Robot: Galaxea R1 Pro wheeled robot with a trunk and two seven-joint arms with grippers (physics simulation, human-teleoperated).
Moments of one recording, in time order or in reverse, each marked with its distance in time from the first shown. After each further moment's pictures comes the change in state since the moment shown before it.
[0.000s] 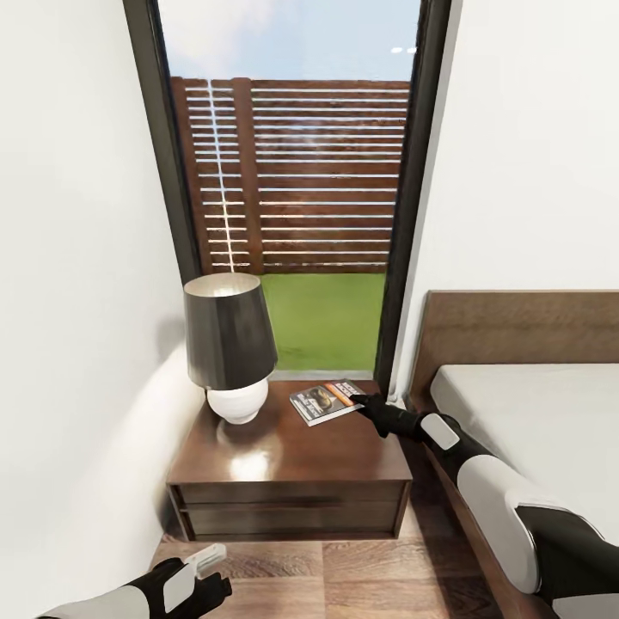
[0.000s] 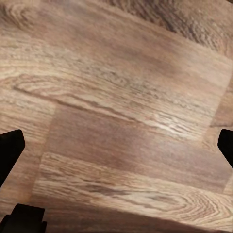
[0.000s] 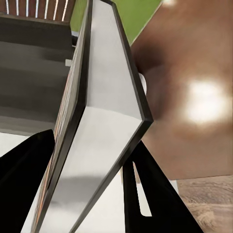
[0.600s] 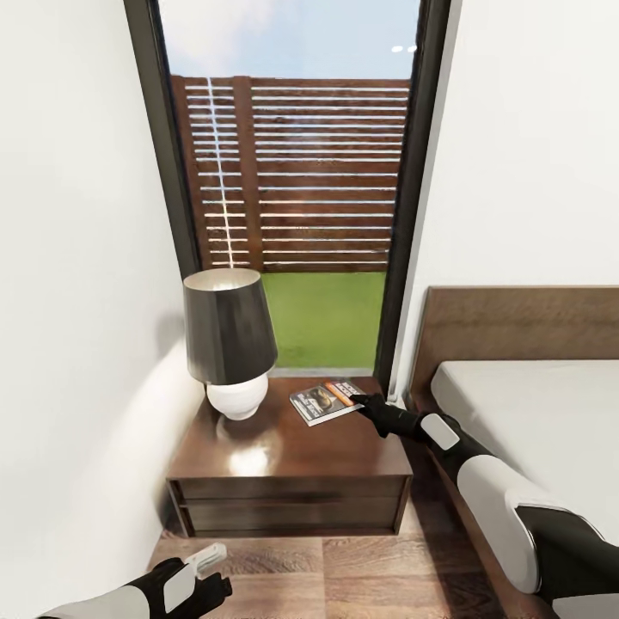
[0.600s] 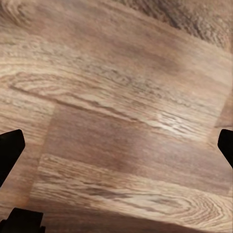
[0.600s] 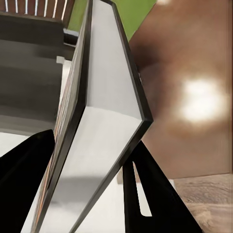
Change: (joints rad) left arm 0.000 -0.001 0.000 0.000 0.000 0.000 0.000; right arm 0.000 0.000 -0.001 0.000 0.000 -0.001 0.000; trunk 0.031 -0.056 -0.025
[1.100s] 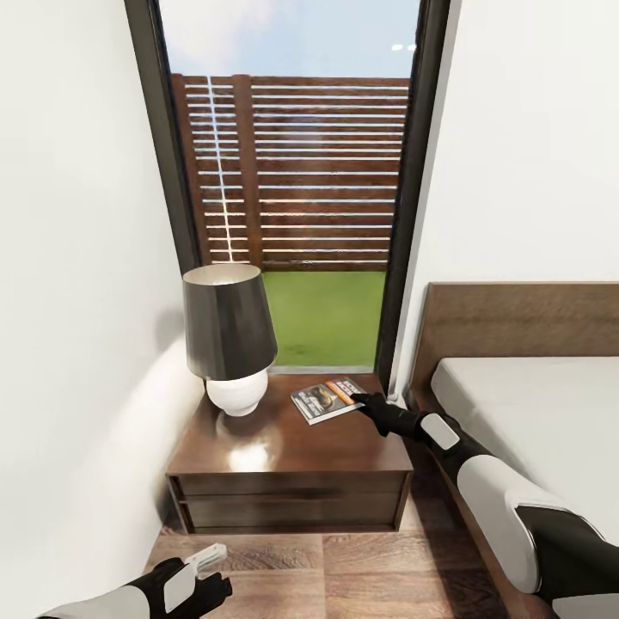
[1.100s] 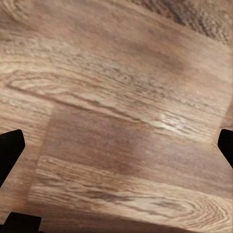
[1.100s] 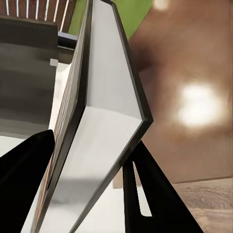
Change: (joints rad) left arm 0.000 0.000 0.000 0.000 0.000 0.000 -0.001; right arm 0.000 0.000 -0.001 -0.001 -0.001 -0.022 0.000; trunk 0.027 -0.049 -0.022
